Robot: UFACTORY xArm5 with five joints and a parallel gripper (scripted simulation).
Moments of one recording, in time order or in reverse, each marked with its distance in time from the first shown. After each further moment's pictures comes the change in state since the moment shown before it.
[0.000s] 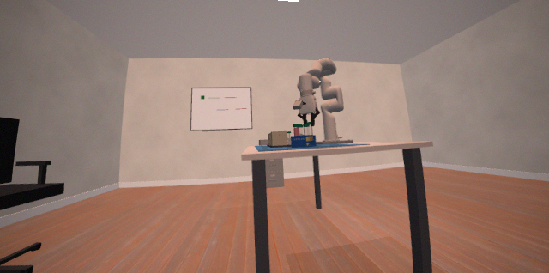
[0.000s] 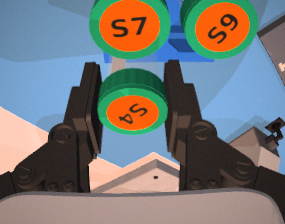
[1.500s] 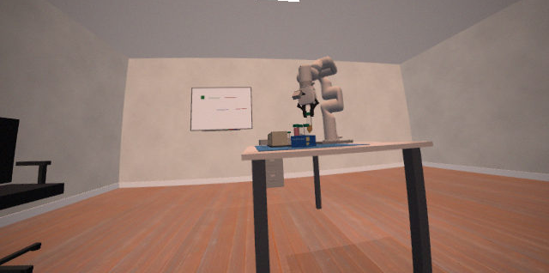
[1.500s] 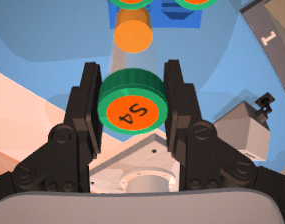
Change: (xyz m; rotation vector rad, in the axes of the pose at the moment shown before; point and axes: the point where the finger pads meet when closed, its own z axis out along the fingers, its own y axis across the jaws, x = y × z) arm 0.000 0.000 -0.054 0.000 -0.001 0.000
